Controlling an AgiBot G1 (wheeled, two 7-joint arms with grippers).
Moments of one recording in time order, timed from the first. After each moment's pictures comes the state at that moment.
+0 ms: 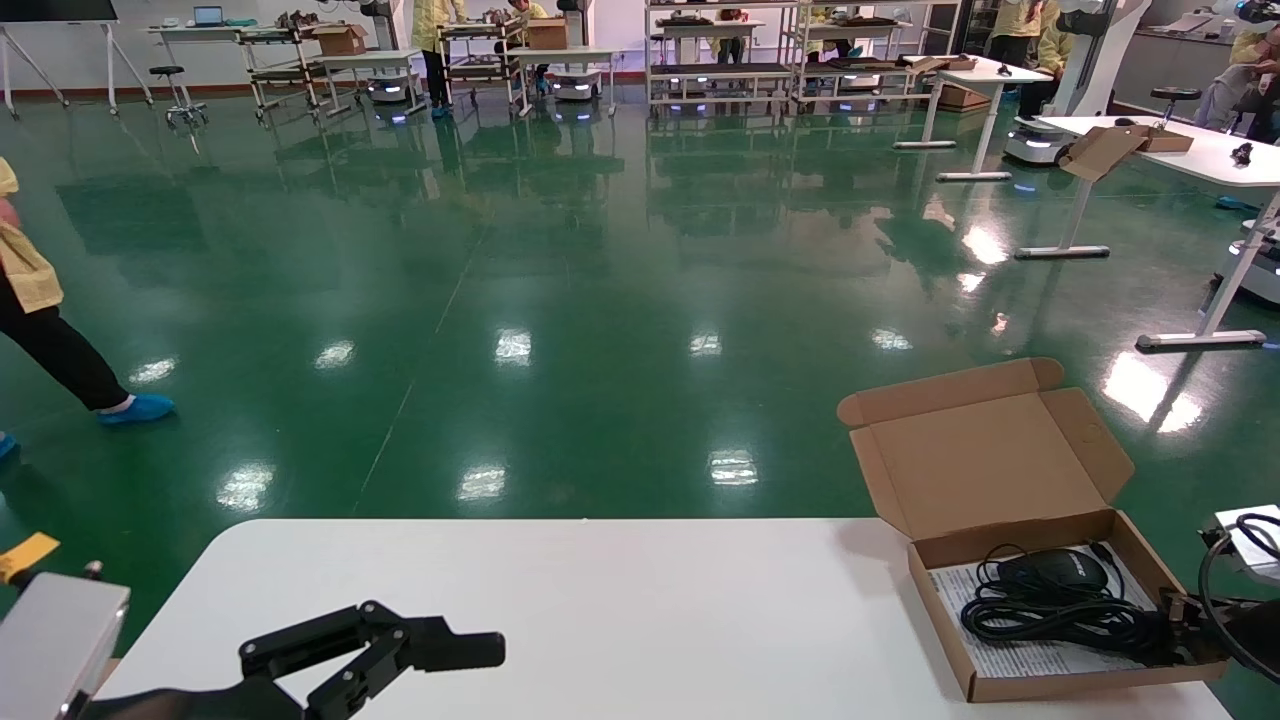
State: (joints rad) left arm -1.09 0.59 0.33 -1.27 0.70 1.48 -0.16; right arm 1.57 -0.95 -0.91 0.04 -1.23 -0.50 0.32
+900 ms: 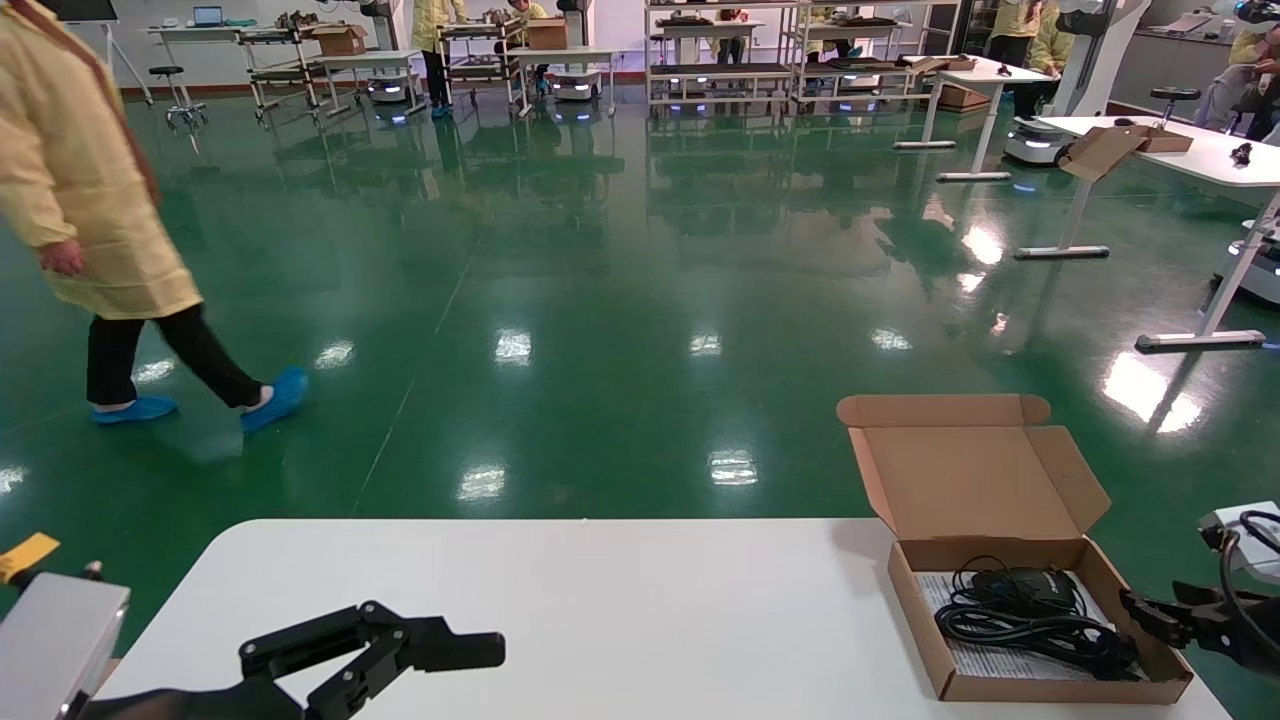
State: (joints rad) left arm -1.09 0.59 0.33 -1.27 0.70 1.47 -0.16; right arm 1.59 -0.92 -0.86 0.03 -1.15 -0.61 0.21
